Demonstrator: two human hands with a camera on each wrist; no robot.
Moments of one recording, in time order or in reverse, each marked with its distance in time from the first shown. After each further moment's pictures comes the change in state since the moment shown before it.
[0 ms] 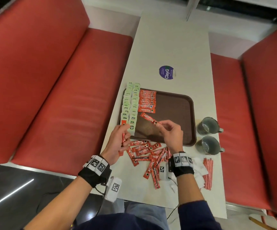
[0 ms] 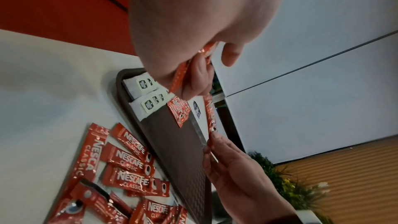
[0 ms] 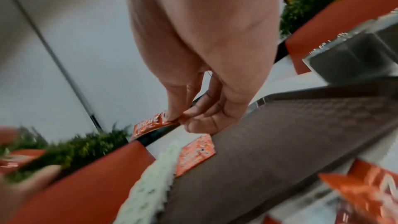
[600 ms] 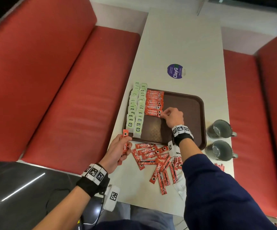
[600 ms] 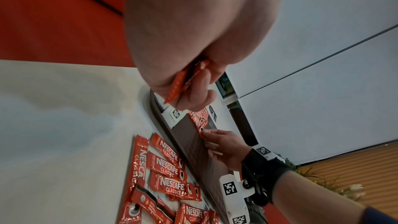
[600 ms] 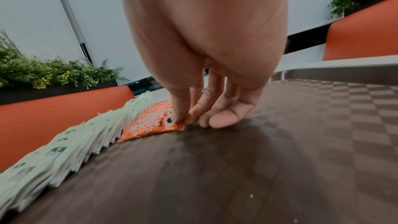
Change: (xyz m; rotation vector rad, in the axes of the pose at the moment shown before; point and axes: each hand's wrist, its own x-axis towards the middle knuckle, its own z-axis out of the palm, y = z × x) left_hand 0.010 -0.021 -0.040 0.211 0.081 -0.077; right_hand 0.139 0.022 0.036 -0.493 -0.081 0.122
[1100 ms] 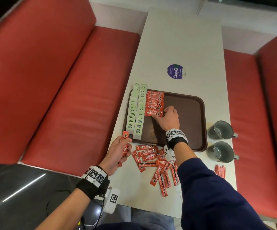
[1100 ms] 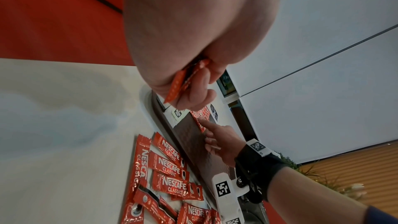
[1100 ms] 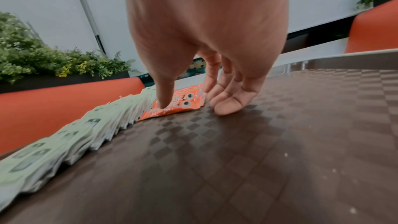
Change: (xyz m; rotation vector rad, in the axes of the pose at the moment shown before) left_hand 0.003 0.001 -0.001 0.034 0.022 -0.046; right_hand -0.017 -0.018 0.021 -0.032 0.114 -0.023
